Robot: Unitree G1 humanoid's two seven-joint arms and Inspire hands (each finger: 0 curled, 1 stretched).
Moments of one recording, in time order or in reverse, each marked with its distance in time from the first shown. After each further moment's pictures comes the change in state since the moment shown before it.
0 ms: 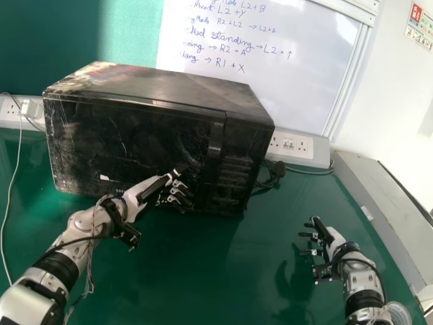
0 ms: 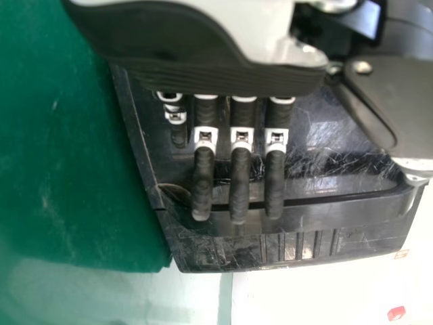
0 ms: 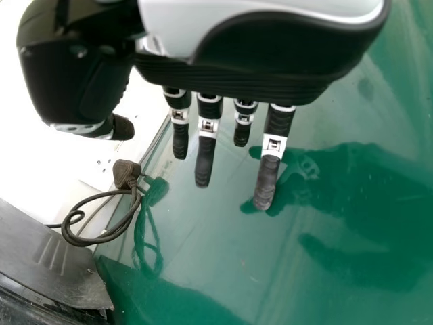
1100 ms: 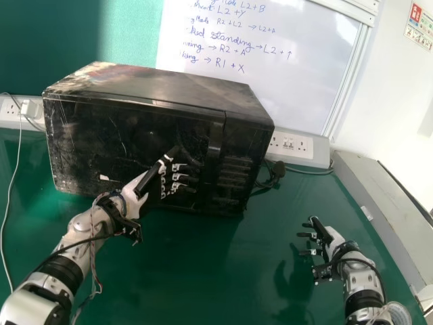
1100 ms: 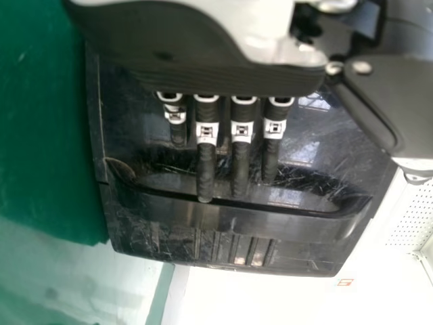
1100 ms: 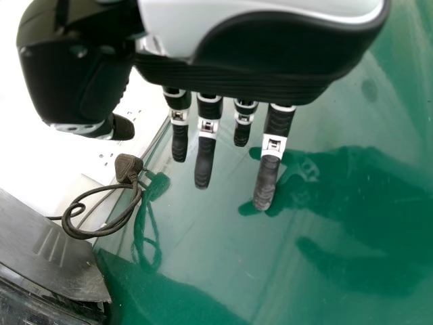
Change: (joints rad) left arm 0.014 -0.048 0.108 -0.027 -0.149 -0.011 -0.058; right arm 0.000 0.000 0.005 0.000 -0.006 -0.012 0.019
